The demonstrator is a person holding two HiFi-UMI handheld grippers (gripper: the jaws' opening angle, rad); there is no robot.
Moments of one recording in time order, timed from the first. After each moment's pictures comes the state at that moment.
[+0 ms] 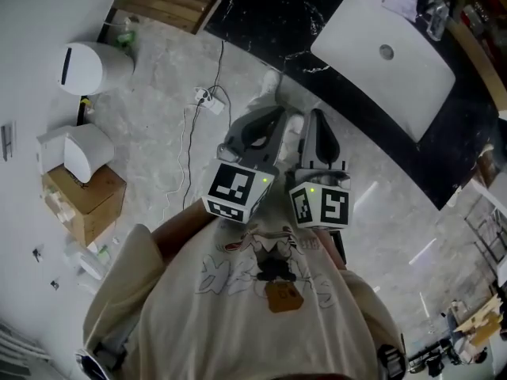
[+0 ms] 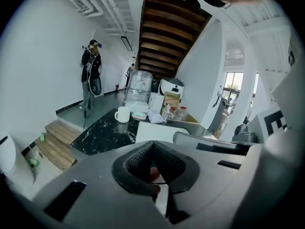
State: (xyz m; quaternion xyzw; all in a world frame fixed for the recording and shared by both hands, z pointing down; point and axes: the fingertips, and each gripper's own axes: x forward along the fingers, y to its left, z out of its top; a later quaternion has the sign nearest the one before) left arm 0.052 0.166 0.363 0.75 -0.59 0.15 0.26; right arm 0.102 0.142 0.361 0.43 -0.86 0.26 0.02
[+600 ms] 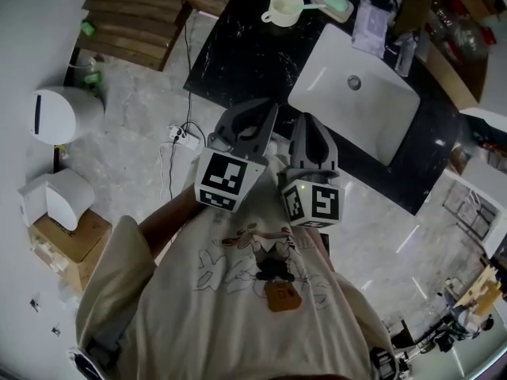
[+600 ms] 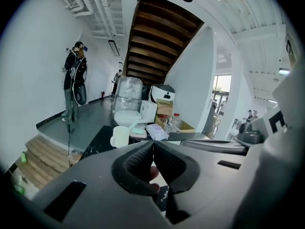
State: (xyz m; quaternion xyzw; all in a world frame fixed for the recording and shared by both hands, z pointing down) left arm -0.016 0.019 0.335 0.81 -0.53 0.12 0.21; right arm 0.047 0.022 0.343 0.49 -0.84 0.22 0.06
